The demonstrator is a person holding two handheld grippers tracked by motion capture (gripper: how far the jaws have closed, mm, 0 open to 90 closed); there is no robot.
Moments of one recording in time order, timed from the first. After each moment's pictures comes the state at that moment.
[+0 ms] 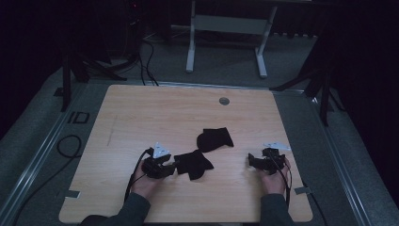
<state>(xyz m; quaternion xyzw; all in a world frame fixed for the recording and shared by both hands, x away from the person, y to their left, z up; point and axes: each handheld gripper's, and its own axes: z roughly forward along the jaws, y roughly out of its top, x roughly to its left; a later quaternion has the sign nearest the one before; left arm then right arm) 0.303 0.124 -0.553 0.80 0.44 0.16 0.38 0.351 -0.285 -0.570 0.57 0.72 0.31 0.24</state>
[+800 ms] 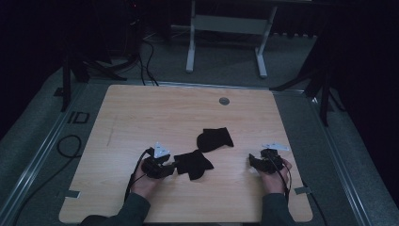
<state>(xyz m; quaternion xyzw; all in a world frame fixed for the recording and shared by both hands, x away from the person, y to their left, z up) 0.302 0.123 -0.552 0.80 0.44 0.16 0.37 0.343 -0.276 -0.562 0.57 0.73 0.30 0.24</state>
